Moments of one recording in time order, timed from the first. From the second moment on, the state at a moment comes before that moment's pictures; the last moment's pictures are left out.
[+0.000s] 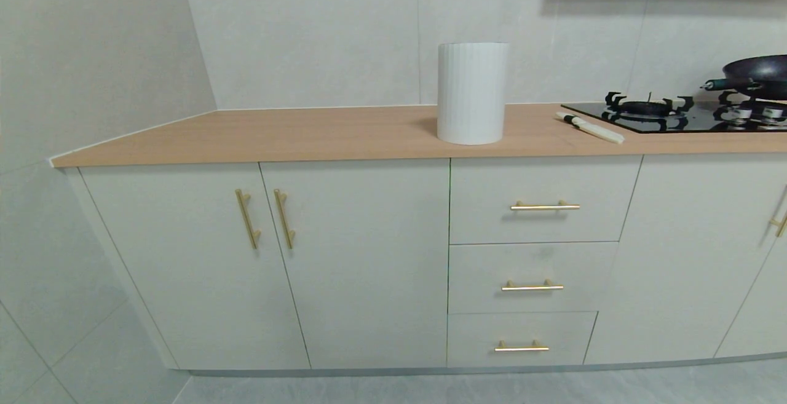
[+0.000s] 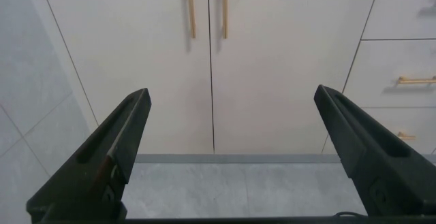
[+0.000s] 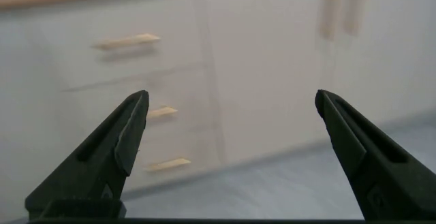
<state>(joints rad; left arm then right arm) 0.00 0.00 0.00 0.00 0.01 0.00 0.00 0.00 -0.20 0.11 -0.14 0.06</state>
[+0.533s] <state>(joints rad) 0.00 0.00 0.00 0.00 0.01 0.00 0.00 0.00 0.00 -0.01 -0.03 0.00</state>
